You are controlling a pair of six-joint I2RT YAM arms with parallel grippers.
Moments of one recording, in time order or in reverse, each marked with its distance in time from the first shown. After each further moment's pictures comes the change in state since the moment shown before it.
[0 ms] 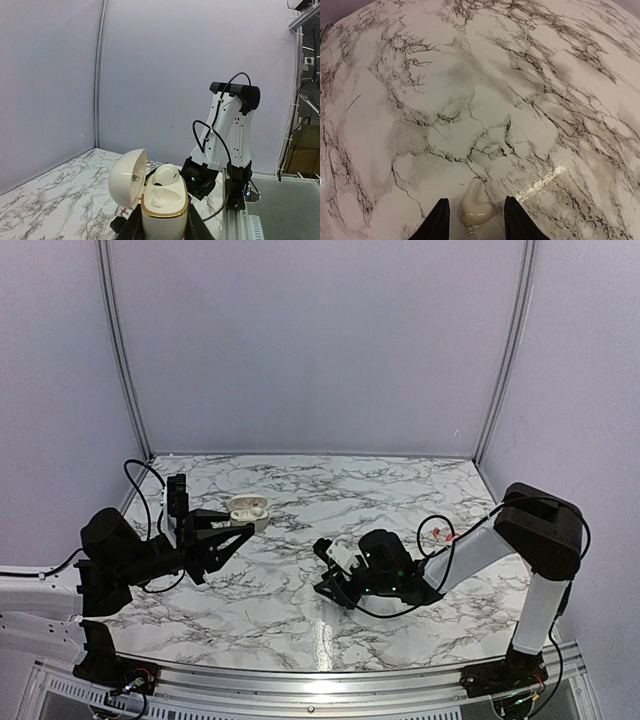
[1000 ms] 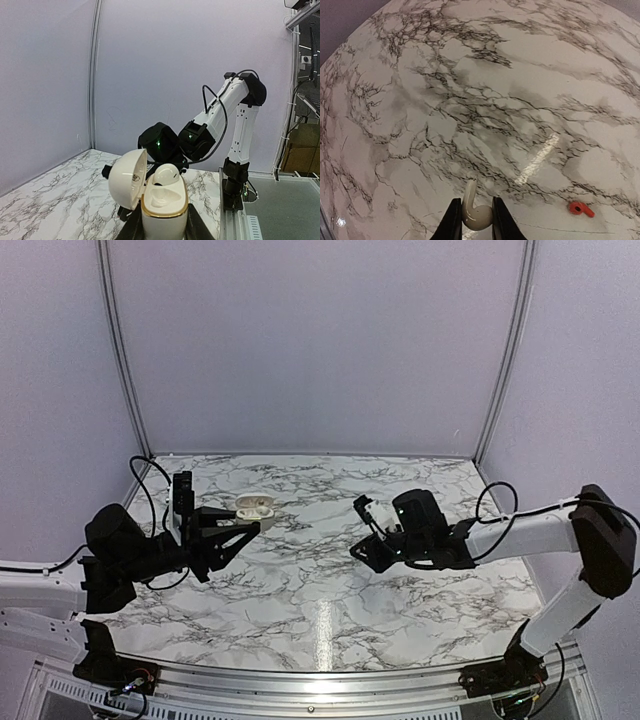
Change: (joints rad) left arm 0.000 0.051 0.031 0.016 0.027 0.002; right arm -0.209 -0.365 0.015 -0.444 0.035 0.166
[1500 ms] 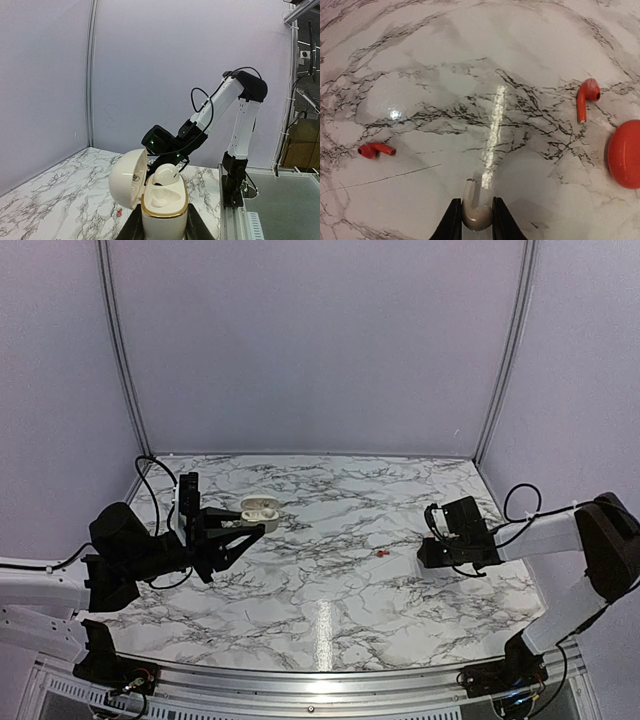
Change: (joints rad) left arm -0.002 0.024 0.012 0.000 0.015 0.014; right arm -0.332 -0.008 -0.154 -0.082 0.147 0.114
